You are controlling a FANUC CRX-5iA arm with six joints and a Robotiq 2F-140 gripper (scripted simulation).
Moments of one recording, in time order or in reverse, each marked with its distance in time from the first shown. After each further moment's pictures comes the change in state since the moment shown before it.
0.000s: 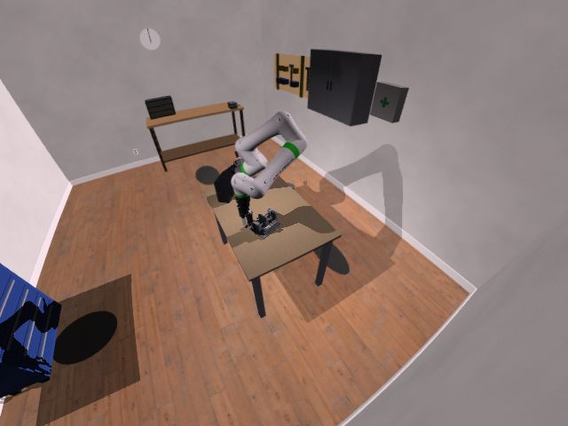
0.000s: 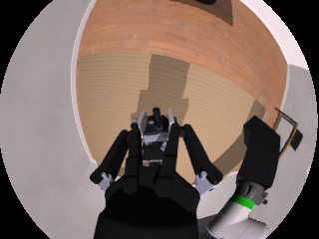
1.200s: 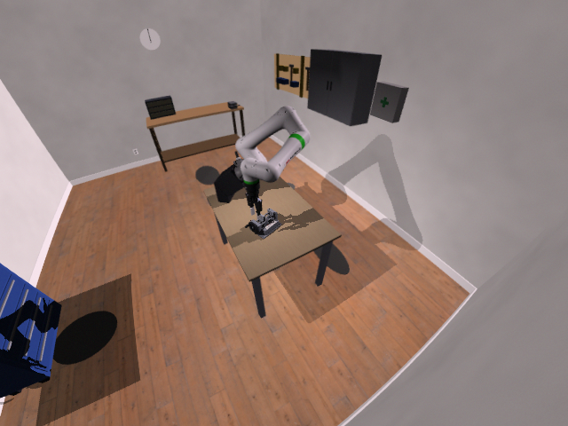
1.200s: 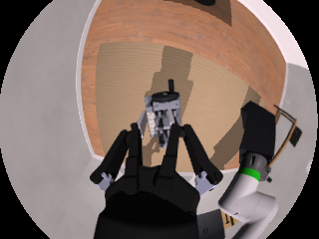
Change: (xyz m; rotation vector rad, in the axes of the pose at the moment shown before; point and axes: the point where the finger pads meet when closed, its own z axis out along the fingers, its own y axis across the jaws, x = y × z) arm -0.052 -0.045 -0.091 0.004 -0.006 -0.003
